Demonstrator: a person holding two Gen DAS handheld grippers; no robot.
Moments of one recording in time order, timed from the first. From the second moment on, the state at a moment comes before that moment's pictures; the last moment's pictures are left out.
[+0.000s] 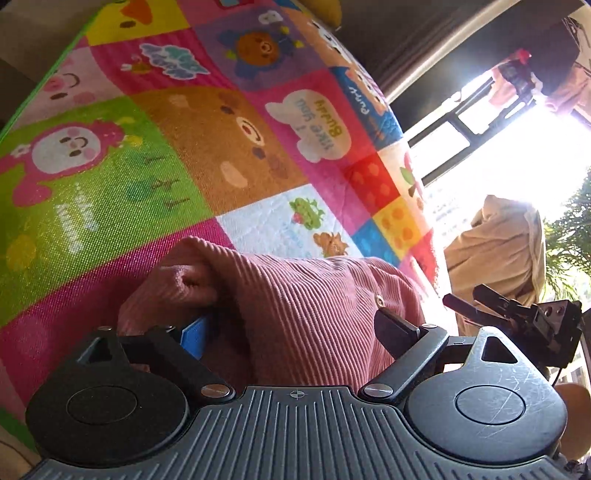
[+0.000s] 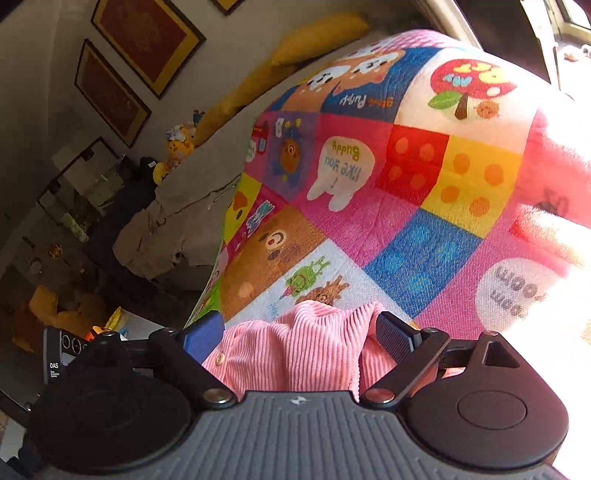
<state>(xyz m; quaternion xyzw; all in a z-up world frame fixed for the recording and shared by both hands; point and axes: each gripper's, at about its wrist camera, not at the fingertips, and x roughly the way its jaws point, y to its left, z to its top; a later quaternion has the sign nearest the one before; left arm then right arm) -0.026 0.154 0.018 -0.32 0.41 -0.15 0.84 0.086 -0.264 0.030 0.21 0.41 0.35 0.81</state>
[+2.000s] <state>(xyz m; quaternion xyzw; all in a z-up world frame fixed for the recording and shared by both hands) 0.072 0.142 0.029 -0.02 0.38 0.04 0.93 0.132 -0.090 0.033 -0.27 0.19 0.23 0.91</state>
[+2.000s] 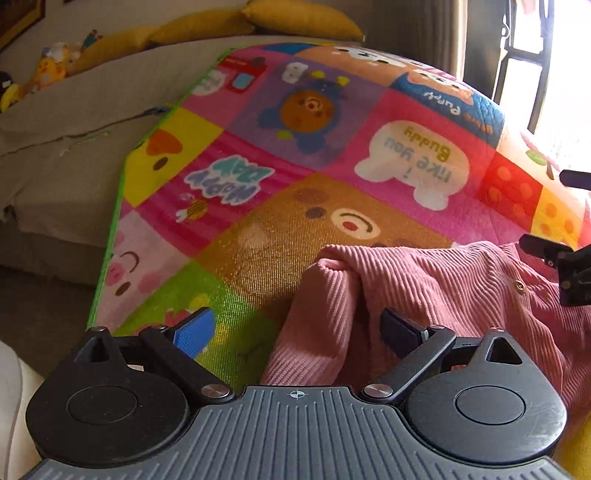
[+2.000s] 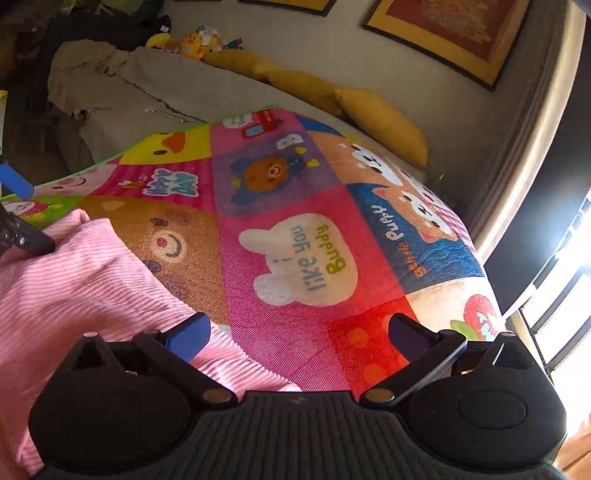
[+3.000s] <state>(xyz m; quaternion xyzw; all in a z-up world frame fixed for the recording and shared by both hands) 0.058 0.147 0.013 -0.10 0.40 -0.02 0.91 0.163 -0.186 -0.011 -0.29 0.26 0.16 0.91</state>
